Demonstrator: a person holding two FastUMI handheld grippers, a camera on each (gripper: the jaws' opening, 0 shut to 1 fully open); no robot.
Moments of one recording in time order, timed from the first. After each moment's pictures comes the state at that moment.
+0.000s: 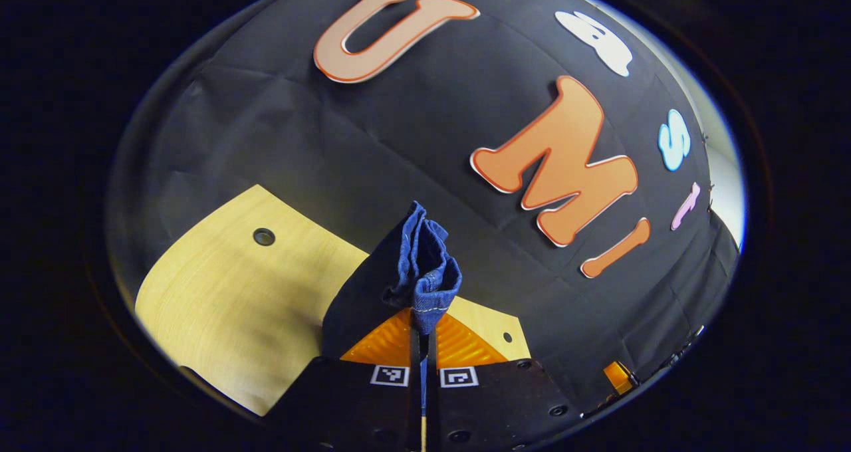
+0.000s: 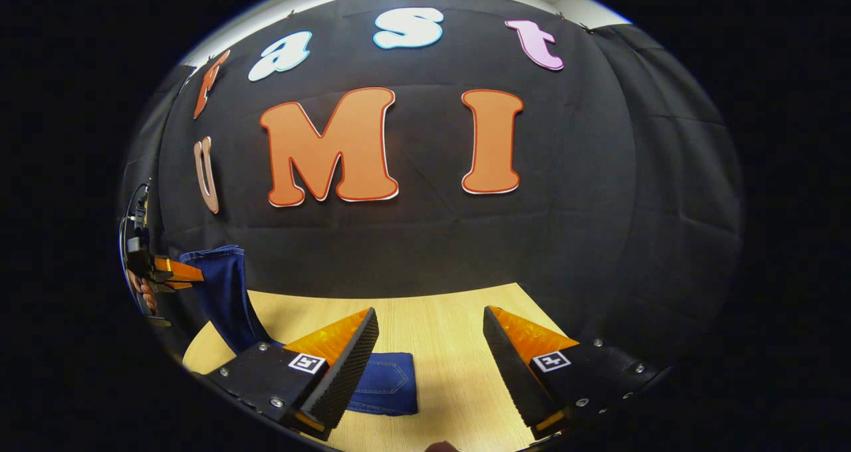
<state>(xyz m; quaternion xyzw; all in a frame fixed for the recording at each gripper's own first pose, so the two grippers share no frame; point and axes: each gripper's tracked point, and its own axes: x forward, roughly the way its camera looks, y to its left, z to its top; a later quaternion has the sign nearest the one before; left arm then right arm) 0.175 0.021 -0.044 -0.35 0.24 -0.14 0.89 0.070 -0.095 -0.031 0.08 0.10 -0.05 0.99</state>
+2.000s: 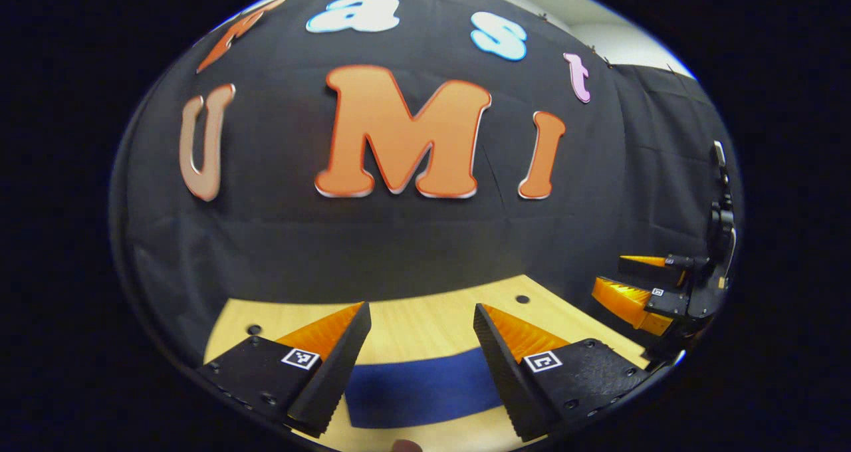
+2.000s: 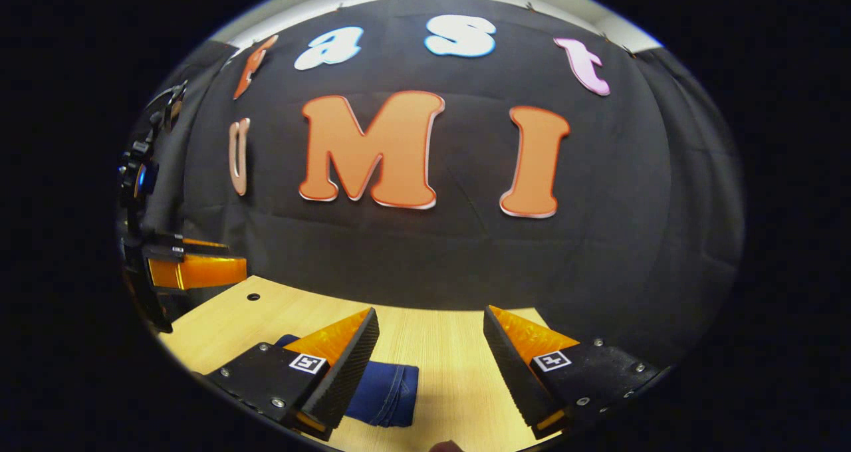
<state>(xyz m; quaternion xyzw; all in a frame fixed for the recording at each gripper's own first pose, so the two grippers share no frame) 0.121 -0.106 0.029 -0.05 0.09 -0.19 0.98 0.090 -0.049 -0.004 -0.01 0.03 0.01 1.00</state>
